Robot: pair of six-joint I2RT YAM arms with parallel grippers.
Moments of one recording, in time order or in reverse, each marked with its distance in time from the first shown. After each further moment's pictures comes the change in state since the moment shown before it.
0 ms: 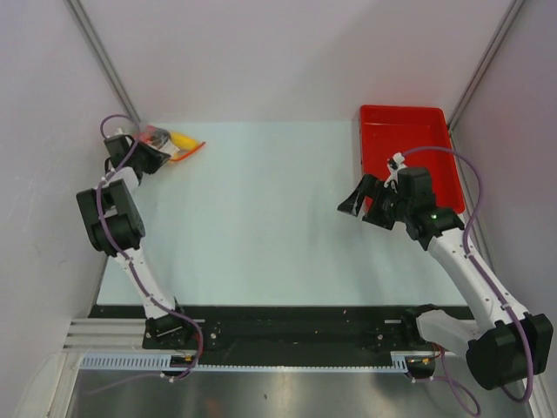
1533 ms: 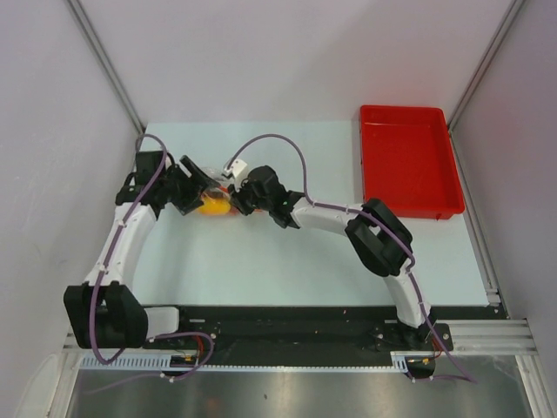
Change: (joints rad) left arm -0.357 -0.836 -0.427 -0.677 -0.098 -0.152; right arm 0.636 1.079 0.634 0.735 0.216 -0.654
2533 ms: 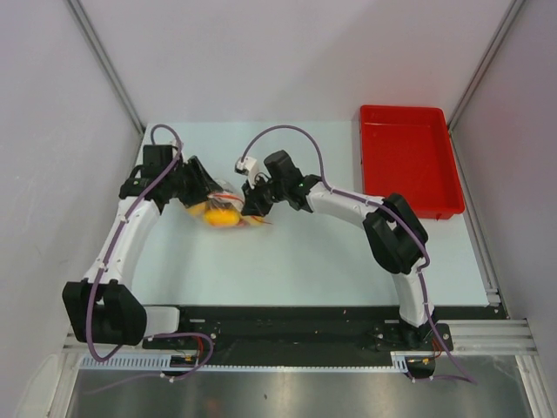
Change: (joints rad) left arm -0.050 0.013 0.143 -0.092 -0.033 0.272; right arm -0.120 -0.079 0.026 -0.322 -0.457 -0.019
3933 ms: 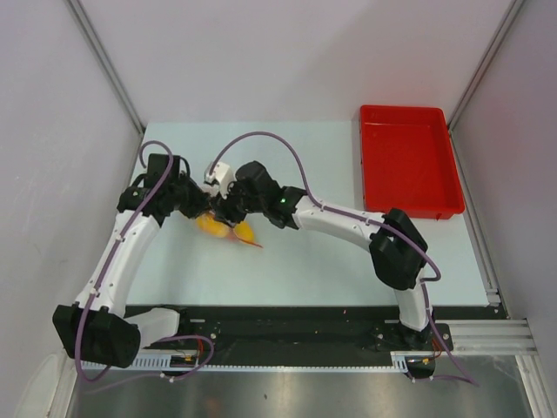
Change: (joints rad) left arm -0.115 -0.122 -0.038 -0.167 -0.195 -0.411; right arm 0.202 -0.074 0.060 0.008 0.333 -0.042
